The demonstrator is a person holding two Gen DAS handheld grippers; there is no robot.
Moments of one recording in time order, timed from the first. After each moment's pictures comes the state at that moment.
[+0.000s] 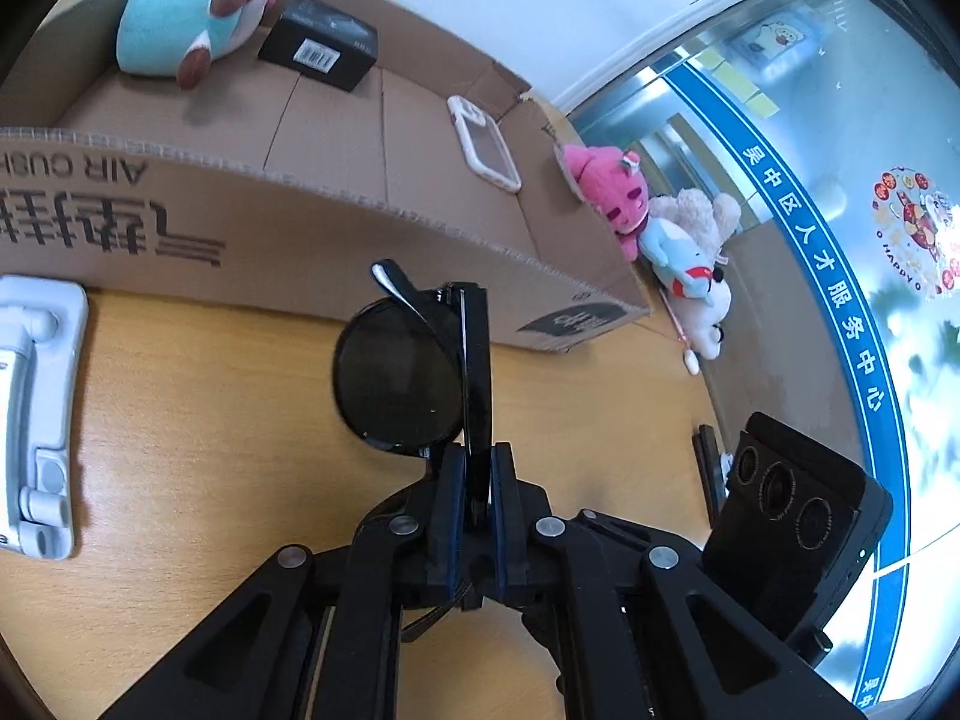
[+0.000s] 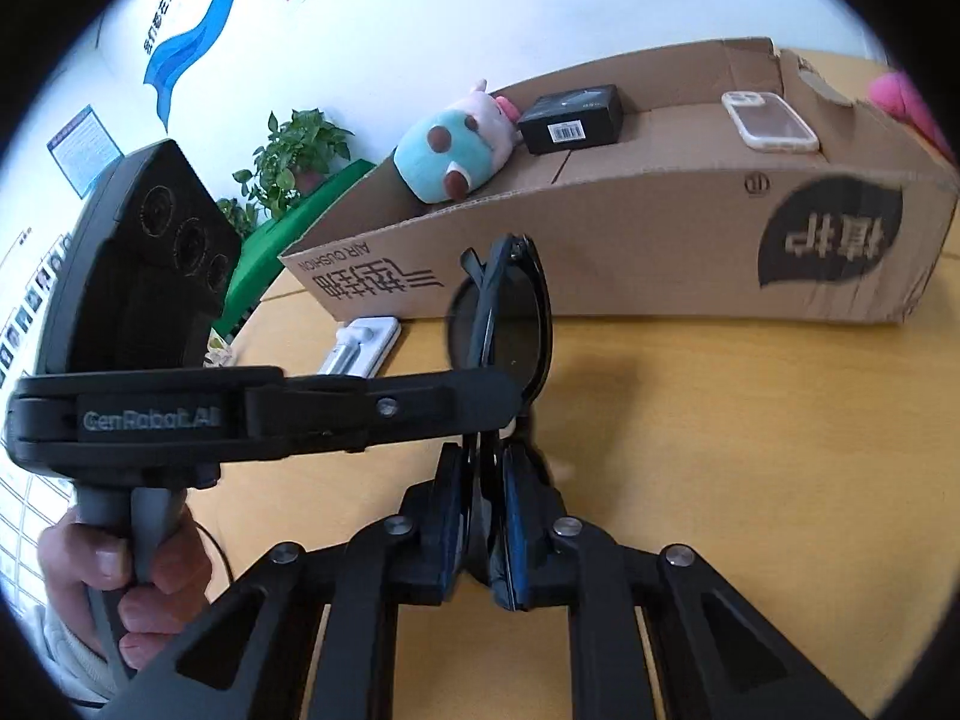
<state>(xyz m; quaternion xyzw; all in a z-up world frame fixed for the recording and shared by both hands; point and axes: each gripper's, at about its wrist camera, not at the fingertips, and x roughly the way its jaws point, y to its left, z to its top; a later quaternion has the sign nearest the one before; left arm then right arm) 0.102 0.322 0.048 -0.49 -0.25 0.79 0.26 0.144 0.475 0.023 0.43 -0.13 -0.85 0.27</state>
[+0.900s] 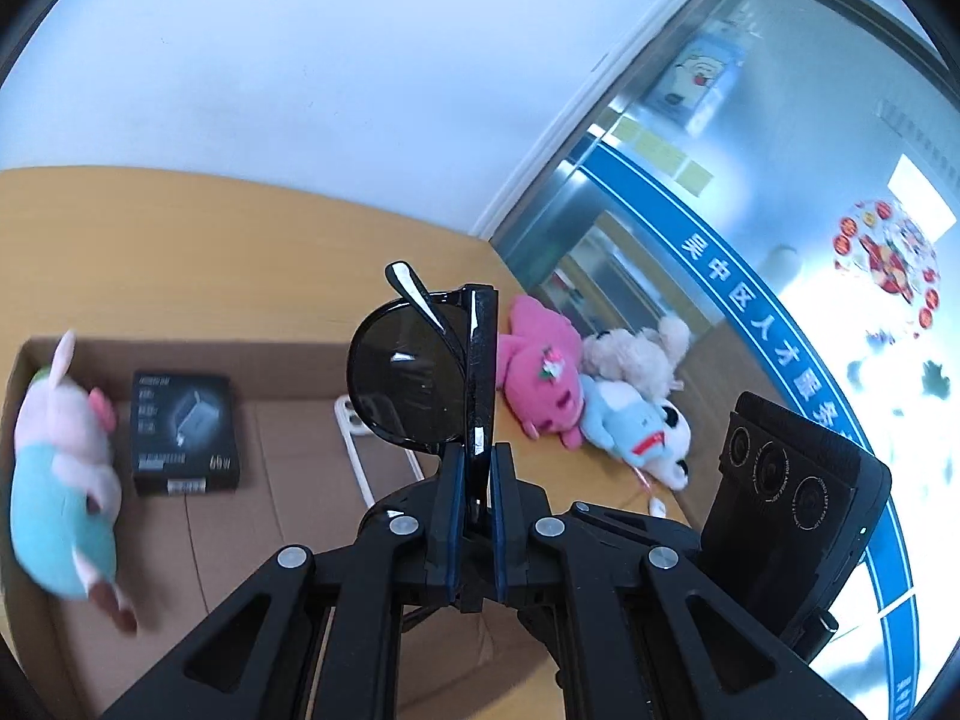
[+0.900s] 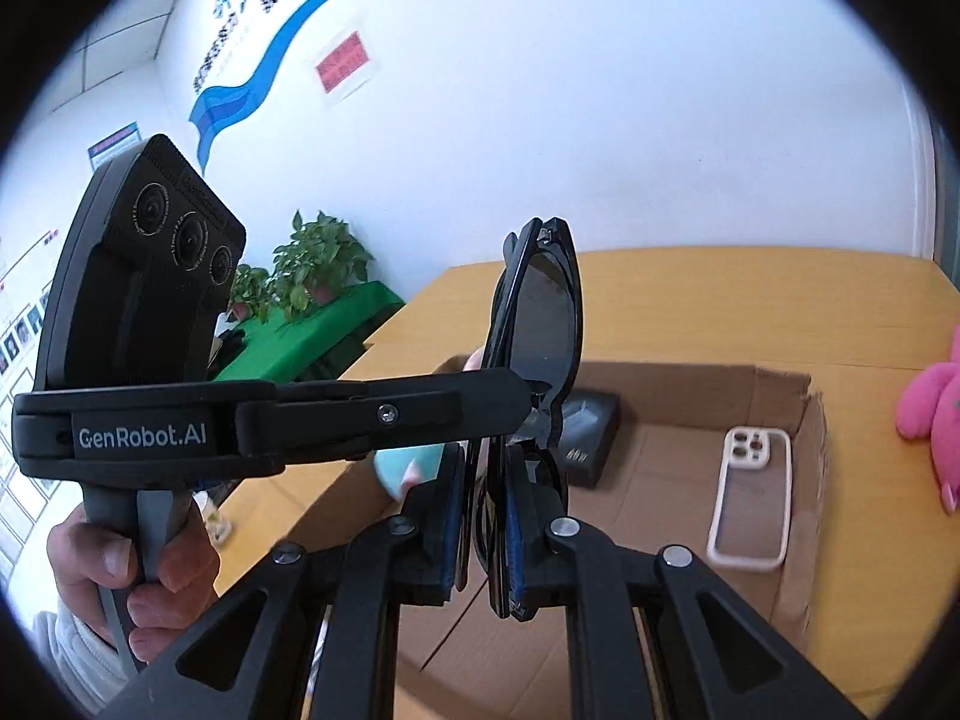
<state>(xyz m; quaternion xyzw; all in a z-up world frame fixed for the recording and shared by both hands) -0.121 0.360 0.248 -0.40 -0.19 0.85 0.31 -0.056 0.516 0.201 0.32 -0.09 -0.90 0.29</state>
